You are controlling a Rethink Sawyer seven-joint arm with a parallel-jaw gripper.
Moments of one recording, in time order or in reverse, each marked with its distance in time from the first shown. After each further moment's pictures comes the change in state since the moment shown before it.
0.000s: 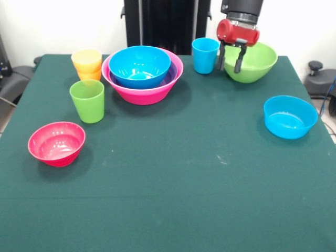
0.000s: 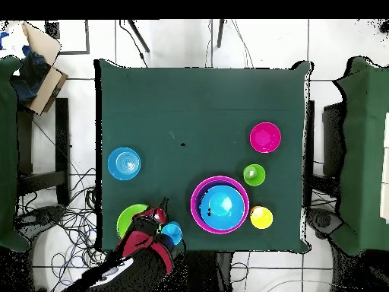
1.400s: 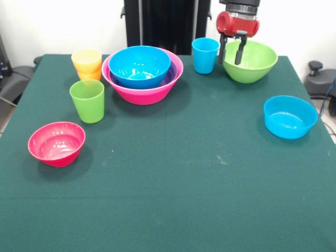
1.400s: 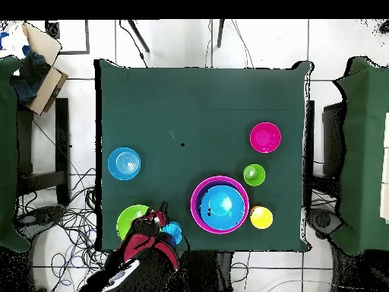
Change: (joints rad) arm -0.061 -0.092 0.049 0.020 -0.133 0.086 0.000
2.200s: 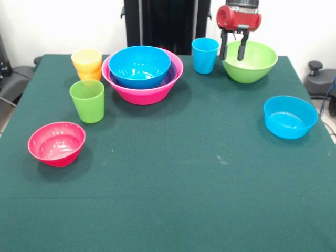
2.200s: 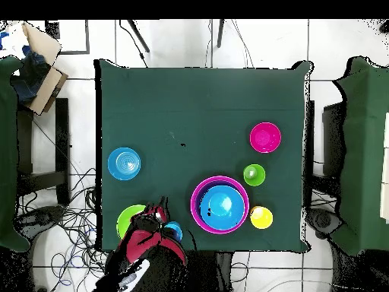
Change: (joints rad) arm -0.089 -0.100 0.056 0.001 -0.087 0.052 0.000
